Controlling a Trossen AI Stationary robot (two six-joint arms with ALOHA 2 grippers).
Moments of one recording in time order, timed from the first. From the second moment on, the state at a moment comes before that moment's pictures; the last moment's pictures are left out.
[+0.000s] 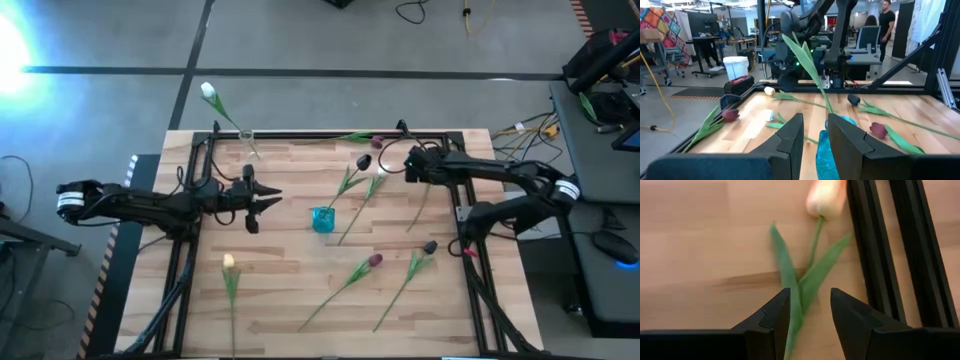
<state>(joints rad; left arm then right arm) 0.18 0.94 0.16 0.79 0.03 0.03 -0.68 1.31 0.60 -0.72 0.49 0.96</state>
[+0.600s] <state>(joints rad) 0.18 0.90 0.16 0.72 0.03 -0.01 -0.79 1.45 0.56 -0.56 0.41 0.91</state>
